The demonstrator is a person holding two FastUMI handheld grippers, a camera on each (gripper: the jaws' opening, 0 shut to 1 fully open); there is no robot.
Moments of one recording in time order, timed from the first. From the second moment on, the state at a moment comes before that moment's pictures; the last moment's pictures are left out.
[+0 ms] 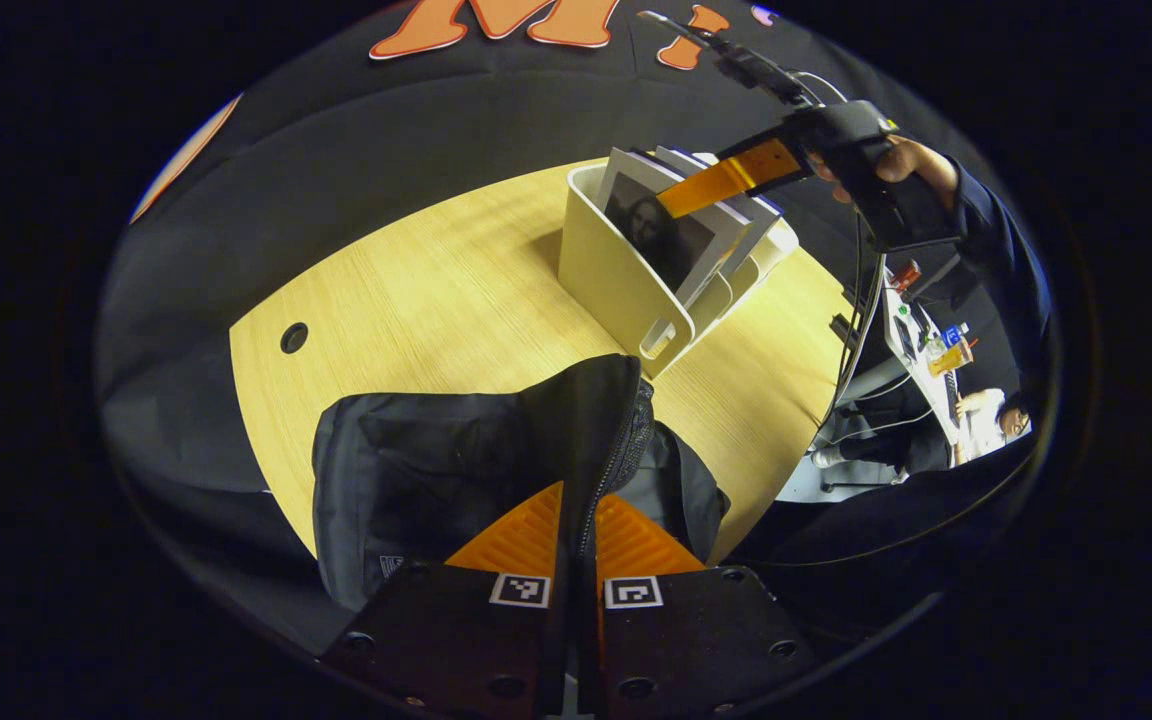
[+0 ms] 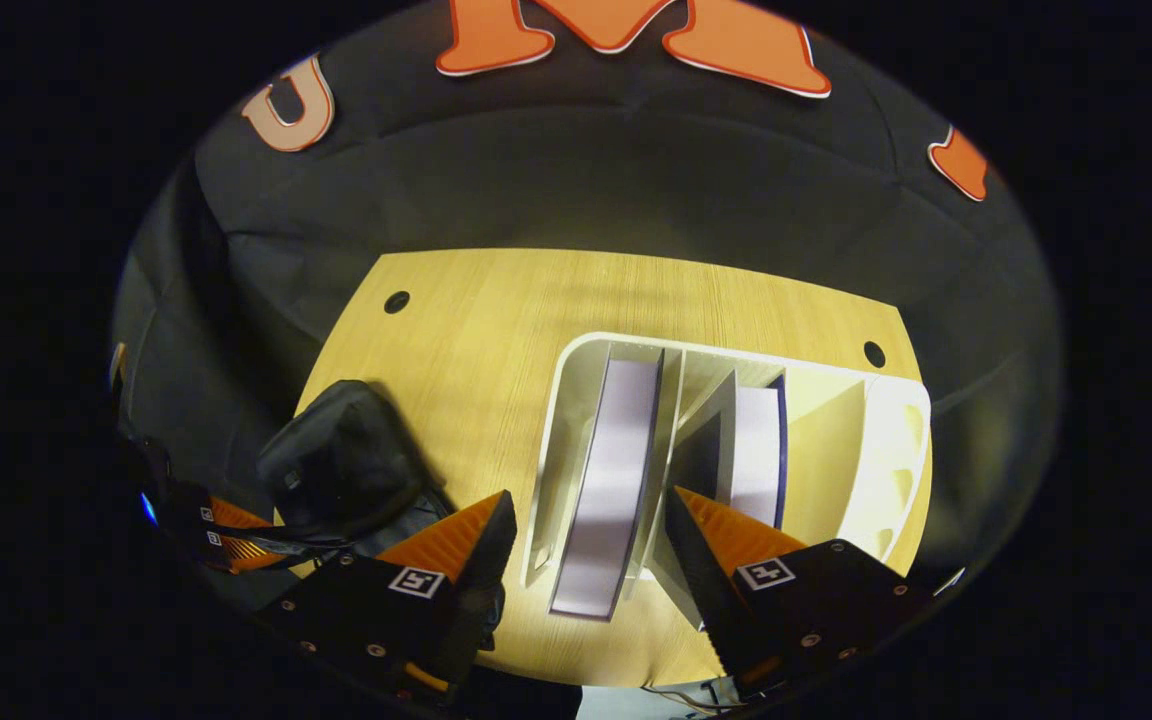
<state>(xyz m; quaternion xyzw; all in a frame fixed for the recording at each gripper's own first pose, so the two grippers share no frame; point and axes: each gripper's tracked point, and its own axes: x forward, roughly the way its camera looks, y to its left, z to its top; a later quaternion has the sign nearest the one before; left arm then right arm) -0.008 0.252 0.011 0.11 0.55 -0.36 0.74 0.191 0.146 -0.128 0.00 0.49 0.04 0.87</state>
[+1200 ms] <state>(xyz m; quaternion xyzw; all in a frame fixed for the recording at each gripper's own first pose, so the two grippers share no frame) -0.007 0.251 0.003 0.11 0.57 -0.34 0.74 0.110 0.137 -0.112 0.05 0.50 0.02 0.86</state>
